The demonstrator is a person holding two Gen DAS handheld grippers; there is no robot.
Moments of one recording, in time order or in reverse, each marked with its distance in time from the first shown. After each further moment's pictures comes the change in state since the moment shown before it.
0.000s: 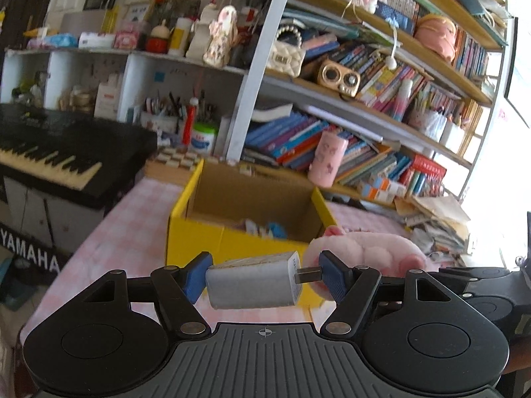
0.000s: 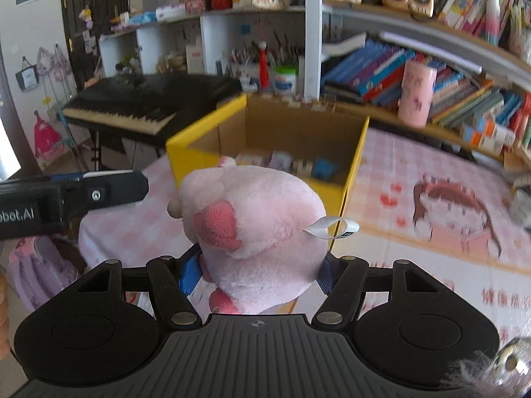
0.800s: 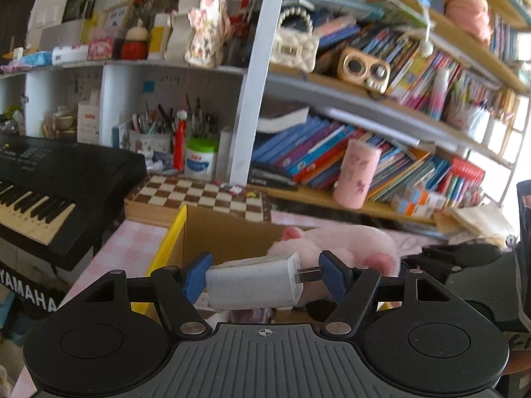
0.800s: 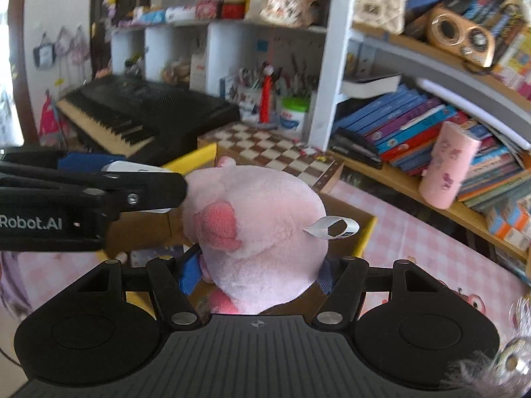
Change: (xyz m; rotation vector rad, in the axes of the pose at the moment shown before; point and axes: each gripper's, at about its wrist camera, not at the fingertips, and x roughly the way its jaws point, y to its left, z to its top) left arm 0.148 -0.008 0.061 0.064 0.025 0.080; right arm 0.124 -0.062 0.097 -0.198 -0.029 0.046
